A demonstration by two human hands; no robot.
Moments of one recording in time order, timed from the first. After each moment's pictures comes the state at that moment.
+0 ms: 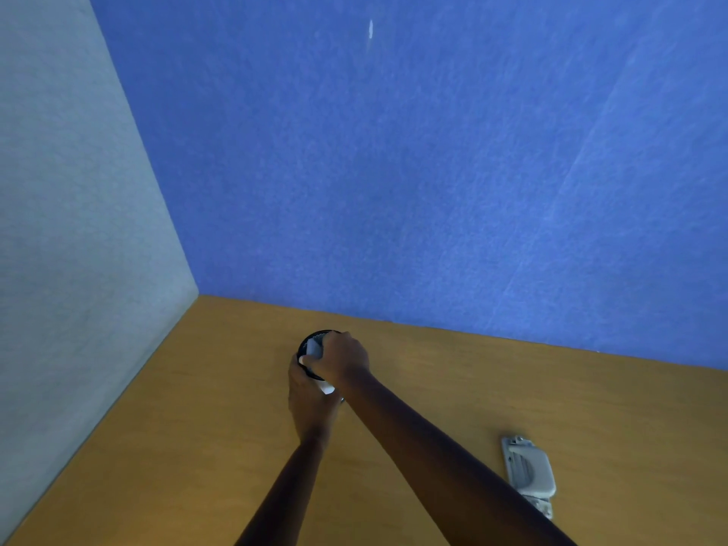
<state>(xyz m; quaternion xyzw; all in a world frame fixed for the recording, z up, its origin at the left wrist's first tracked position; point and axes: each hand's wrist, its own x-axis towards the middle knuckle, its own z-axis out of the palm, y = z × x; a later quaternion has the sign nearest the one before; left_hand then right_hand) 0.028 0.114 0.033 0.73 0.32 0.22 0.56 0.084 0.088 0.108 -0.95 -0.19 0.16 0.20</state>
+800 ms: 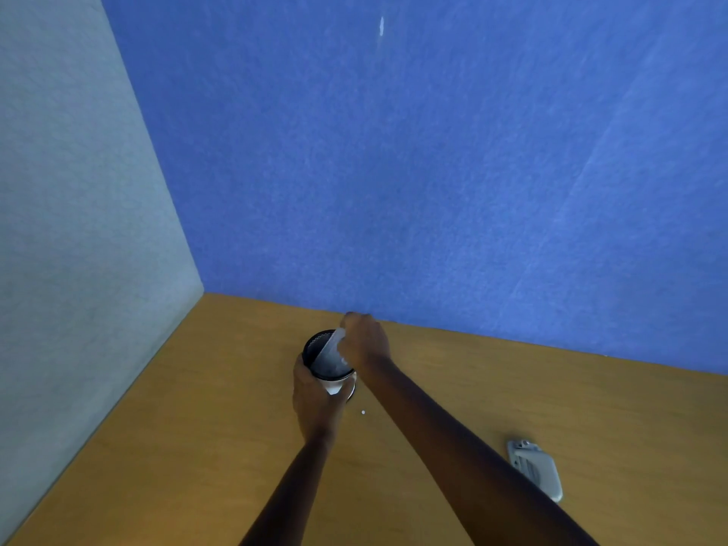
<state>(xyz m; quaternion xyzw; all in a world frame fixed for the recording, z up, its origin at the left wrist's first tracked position) 0.030 0.114 0.033 0.74 0.32 0.24 0.53 0.105 0.075 0.121 -0.95 -0.18 0.10 0.24</state>
